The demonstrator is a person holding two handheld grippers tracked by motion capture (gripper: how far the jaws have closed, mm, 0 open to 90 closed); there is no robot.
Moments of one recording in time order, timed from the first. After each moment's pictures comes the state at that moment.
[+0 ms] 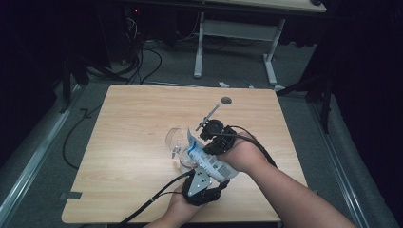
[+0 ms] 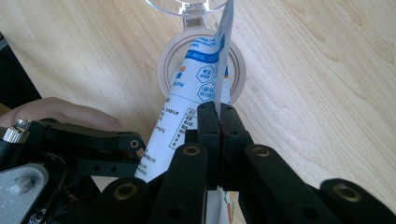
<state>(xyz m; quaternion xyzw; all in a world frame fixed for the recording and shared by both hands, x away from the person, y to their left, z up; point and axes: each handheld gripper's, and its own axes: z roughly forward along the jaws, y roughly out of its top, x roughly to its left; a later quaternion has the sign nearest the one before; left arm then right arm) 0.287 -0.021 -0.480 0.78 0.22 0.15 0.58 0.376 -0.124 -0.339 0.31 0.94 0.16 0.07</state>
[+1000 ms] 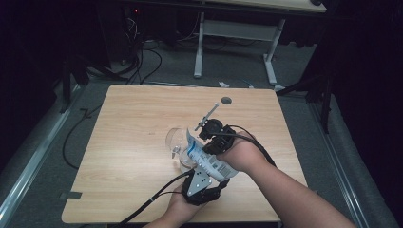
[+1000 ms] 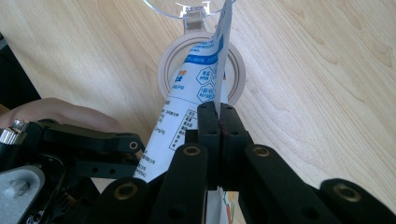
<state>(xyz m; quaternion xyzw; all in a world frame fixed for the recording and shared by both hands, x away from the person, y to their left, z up) 0.287 -0.020 -0.478 0.77 0.22 0.15 0.58 0.376 -0.122 -0.338 0.30 0.94 0.16 0.07</state>
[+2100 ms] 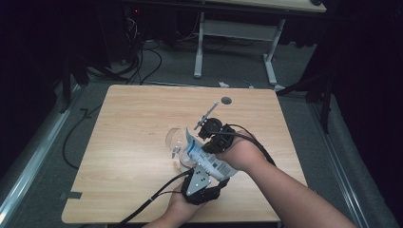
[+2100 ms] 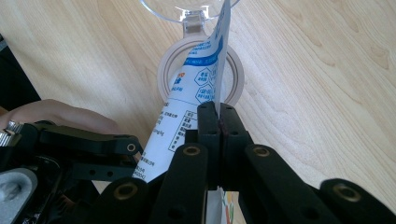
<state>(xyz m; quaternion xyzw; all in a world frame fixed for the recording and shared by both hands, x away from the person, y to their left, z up) 0.287 -0.019 -0.475 0.77 0.22 0.15 0.58 0.377 -0.120 -0.335 0.30 0.94 0.16 0.08</state>
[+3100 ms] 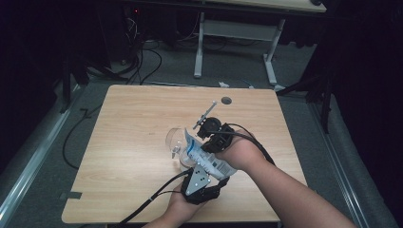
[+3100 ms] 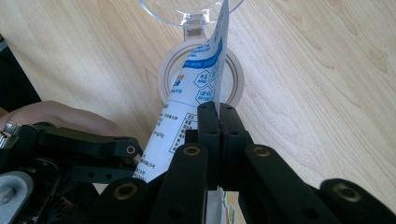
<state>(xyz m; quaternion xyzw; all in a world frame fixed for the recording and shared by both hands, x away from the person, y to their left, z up) 0.288 -0.018 -0.473 0.76 0.22 0.15 0.59 0.378 -0.117 -0.334 0.30 0.94 0.16 0.08</state>
